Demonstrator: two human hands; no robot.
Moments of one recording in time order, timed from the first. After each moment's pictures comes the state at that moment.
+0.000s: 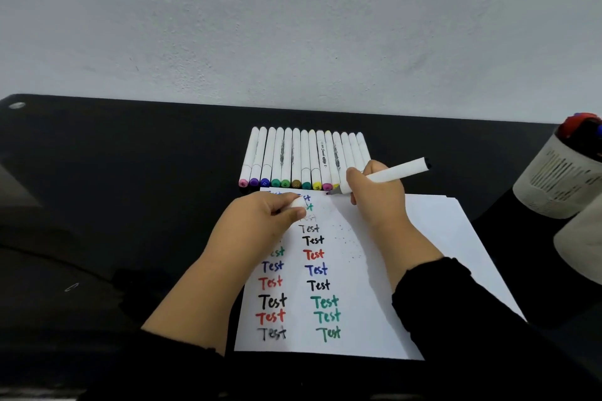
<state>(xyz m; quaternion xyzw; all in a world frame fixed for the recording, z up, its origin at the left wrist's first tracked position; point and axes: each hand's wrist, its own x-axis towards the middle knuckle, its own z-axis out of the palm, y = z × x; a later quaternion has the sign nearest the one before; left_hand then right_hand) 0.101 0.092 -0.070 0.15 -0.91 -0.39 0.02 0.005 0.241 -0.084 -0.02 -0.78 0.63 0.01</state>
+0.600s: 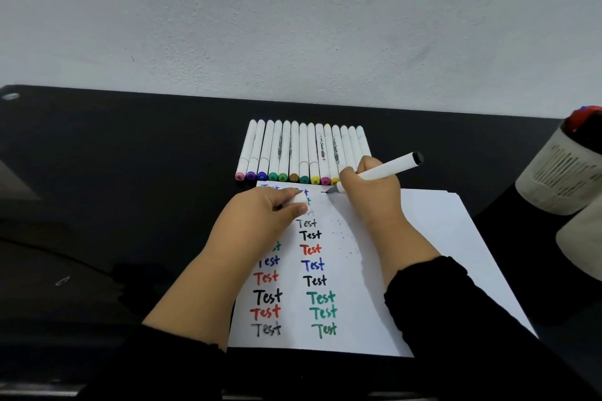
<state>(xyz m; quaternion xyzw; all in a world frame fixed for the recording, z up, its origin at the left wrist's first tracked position) 0.096 0.097 -0.075 0.15 -0.91 -0.38 0.01 0.001 0.238 -0.093 0.02 -0.81 0.58 0.04</state>
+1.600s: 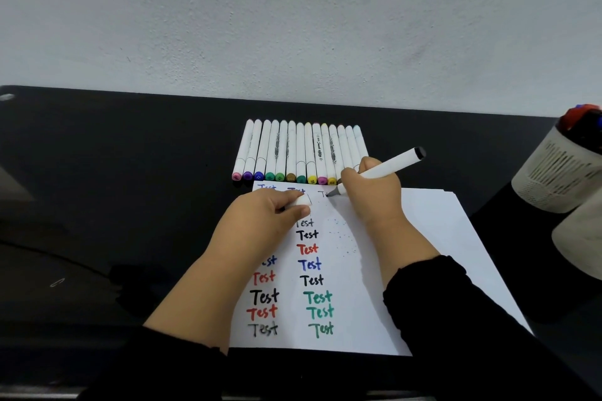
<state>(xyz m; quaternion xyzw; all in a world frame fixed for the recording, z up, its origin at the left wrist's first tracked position) 0.097 0.103 -0.073 0.14 -0.91 -0.39 0.00 0.002 0.242 -0.093 0.00 -0.79 0.61 0.02</state>
